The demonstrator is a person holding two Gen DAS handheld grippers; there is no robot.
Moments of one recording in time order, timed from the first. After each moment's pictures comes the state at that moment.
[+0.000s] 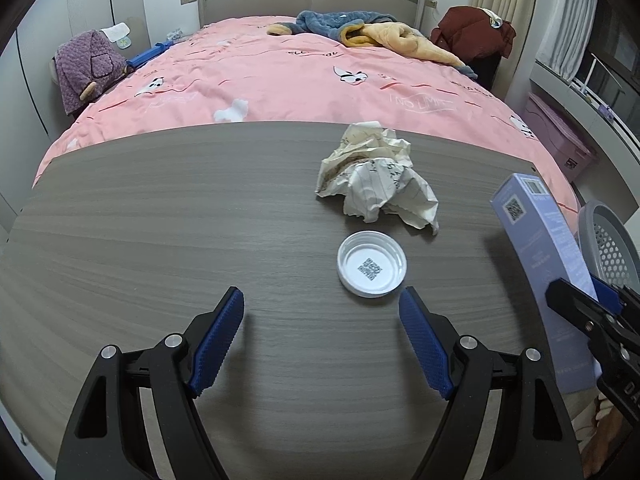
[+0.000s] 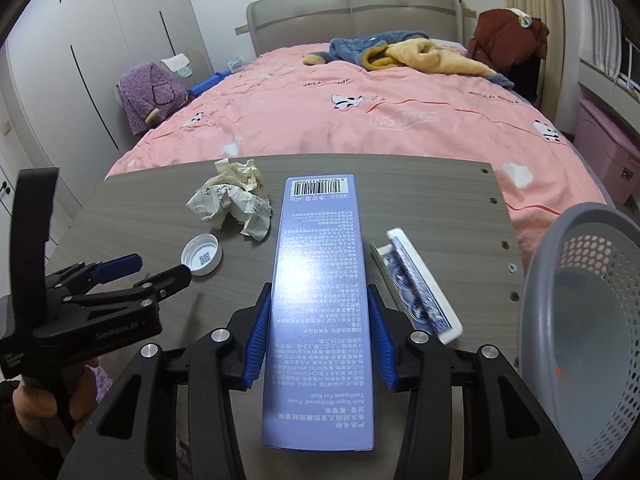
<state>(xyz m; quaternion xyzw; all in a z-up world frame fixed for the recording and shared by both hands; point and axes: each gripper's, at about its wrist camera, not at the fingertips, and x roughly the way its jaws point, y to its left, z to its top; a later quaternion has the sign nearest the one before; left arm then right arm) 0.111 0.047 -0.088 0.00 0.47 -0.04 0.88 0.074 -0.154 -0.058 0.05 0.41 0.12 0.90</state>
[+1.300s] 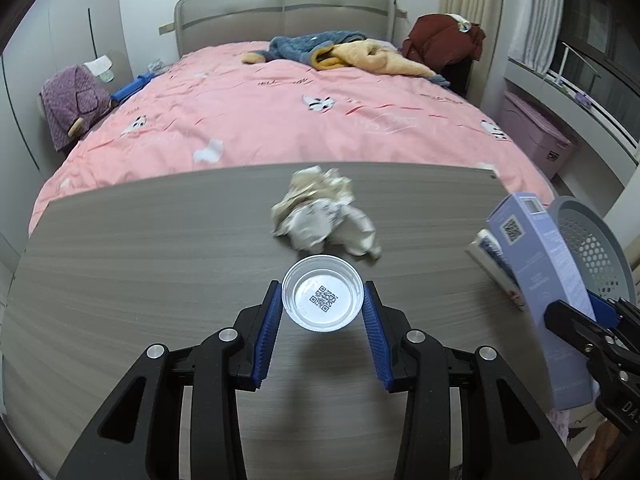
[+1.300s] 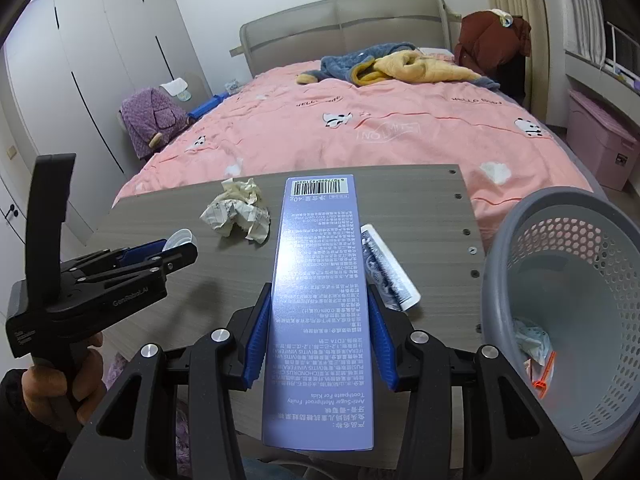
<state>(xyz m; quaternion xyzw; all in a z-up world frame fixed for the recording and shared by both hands) 0.092 0.014 -0.047 0.03 0.43 -0.07 0.90 0.038 -0.187 -0.035 0.09 0.39 0.12 0.91</state>
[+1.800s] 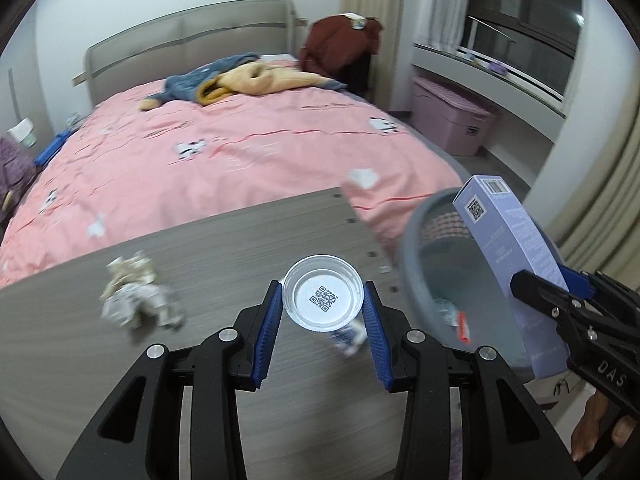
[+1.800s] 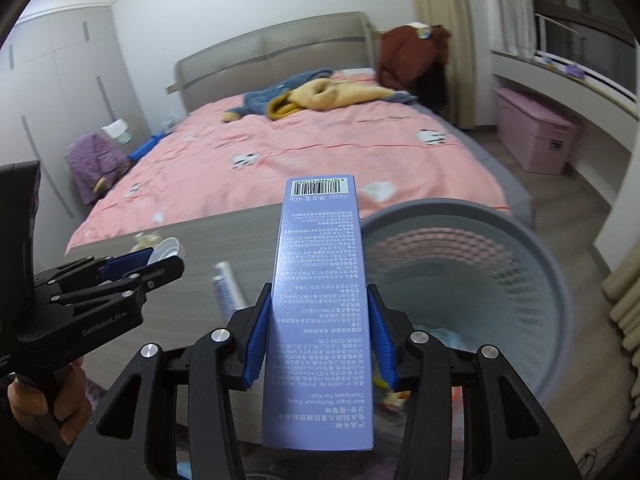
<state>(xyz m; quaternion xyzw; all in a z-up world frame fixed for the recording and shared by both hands) 0.081 -0.135 -0.014 0.08 0.40 -0.22 0.89 0.004 -0.318 -0.008 0.11 0.36 -0.01 0.93</state>
